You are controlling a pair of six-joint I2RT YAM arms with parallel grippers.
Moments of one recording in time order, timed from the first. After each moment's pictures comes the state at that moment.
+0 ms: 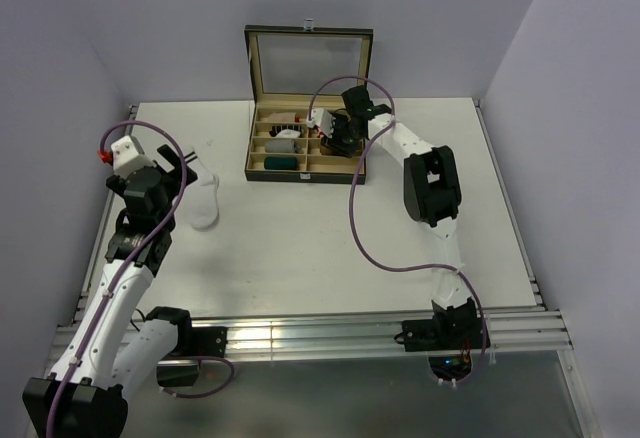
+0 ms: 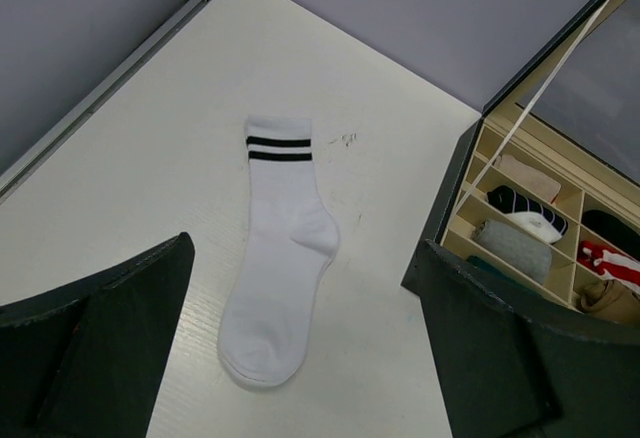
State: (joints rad) left arm -0.16 0.81 0.72 -0.13 -0.49 -0.45; right arm 0.35 2.36 2.00 -0.66 -0.38 -0.95
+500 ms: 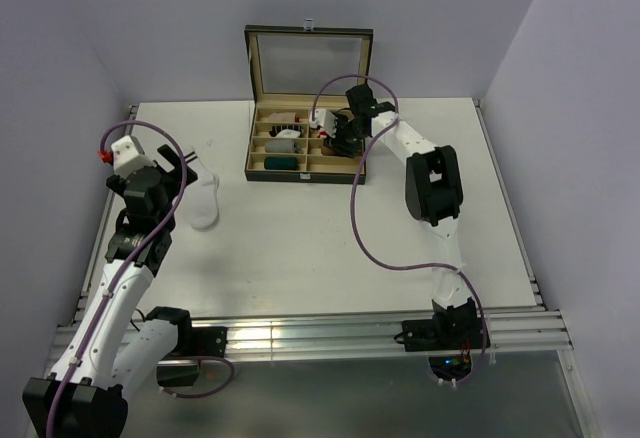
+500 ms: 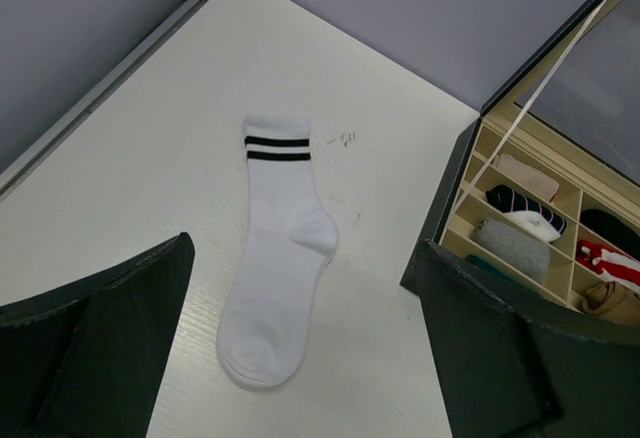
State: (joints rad) left arm -0.16 0.81 0.72 -0.13 -0.49 -0.45; right arm 0.33 2.36 2.02 -0.70 -0.43 -1.01
